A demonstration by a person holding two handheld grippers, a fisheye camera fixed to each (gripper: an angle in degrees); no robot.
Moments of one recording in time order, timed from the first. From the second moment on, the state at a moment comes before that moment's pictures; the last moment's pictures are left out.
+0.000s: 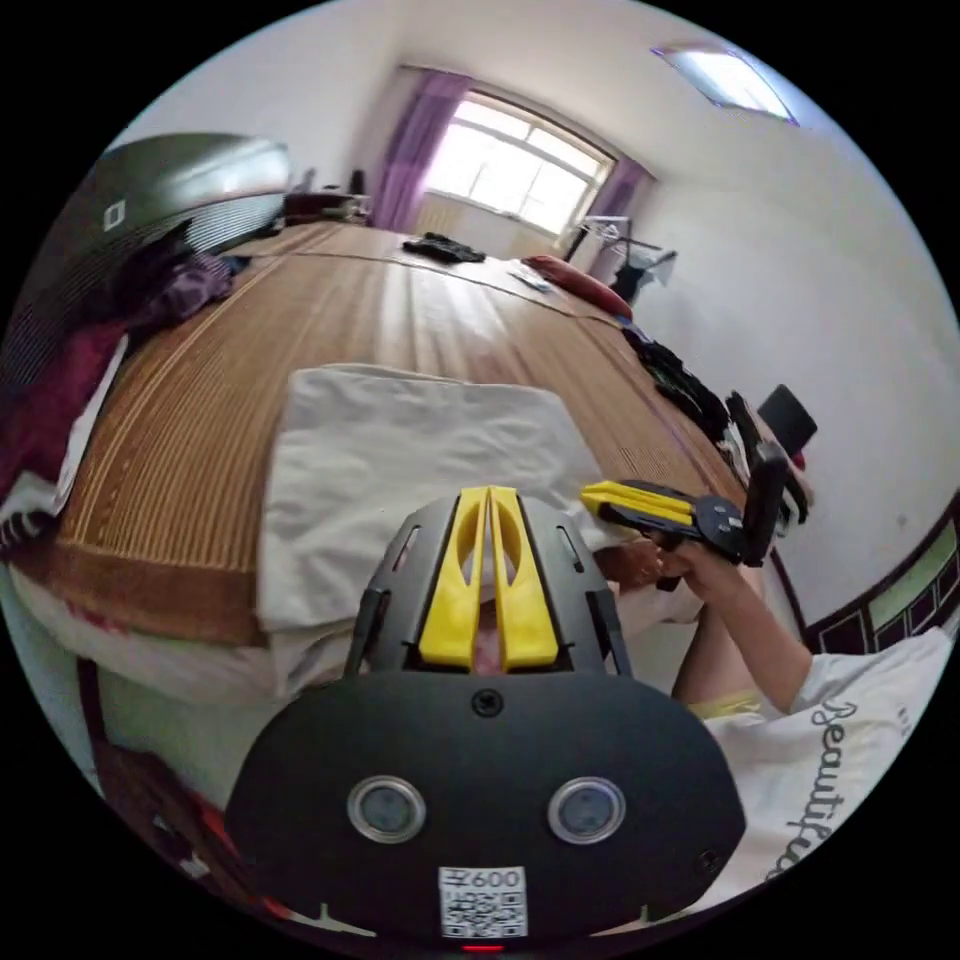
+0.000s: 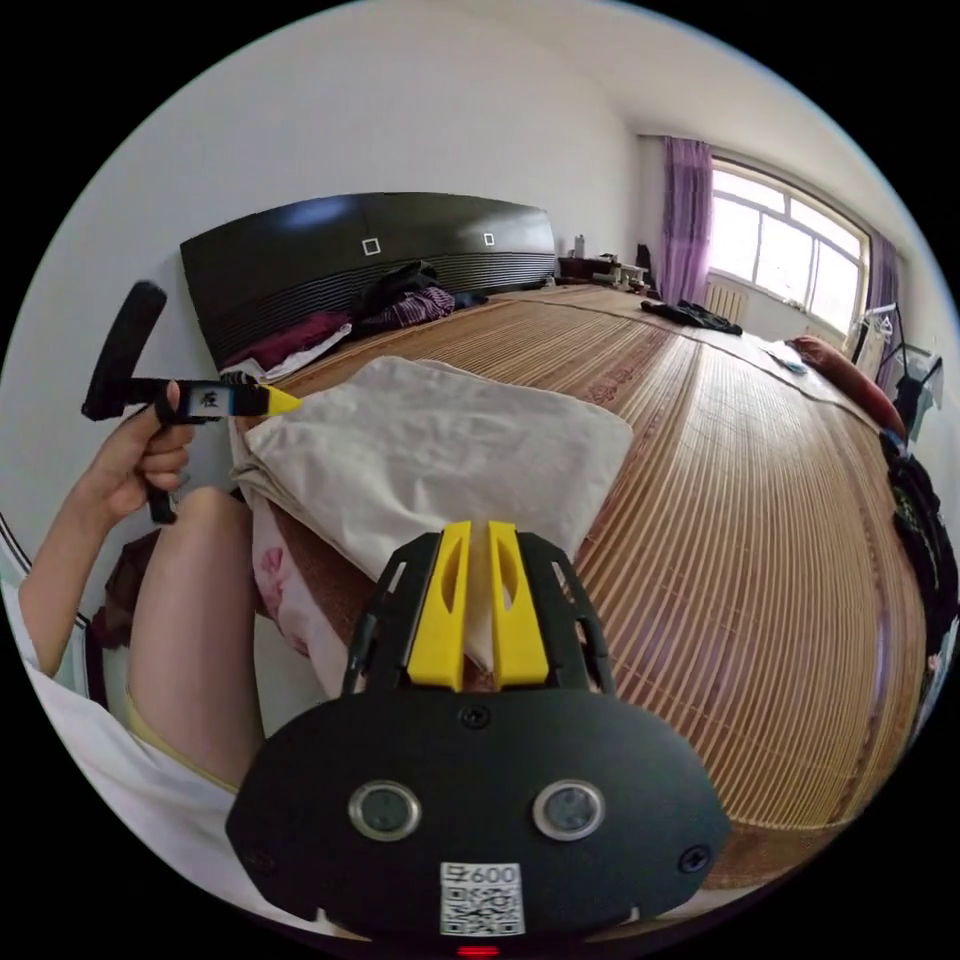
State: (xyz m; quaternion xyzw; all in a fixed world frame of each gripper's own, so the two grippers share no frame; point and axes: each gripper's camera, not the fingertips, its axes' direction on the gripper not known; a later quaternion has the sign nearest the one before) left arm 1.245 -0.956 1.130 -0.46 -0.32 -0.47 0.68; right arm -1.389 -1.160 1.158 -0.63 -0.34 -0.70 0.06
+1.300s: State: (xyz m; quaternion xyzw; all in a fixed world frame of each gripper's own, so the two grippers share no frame) left arm 1.405 -0.669 1.217 -0.49 -0.34 -0.32 0.73; right arm -1.518 -1.118 1.100 -0.66 -0.33 -0.67 0.08
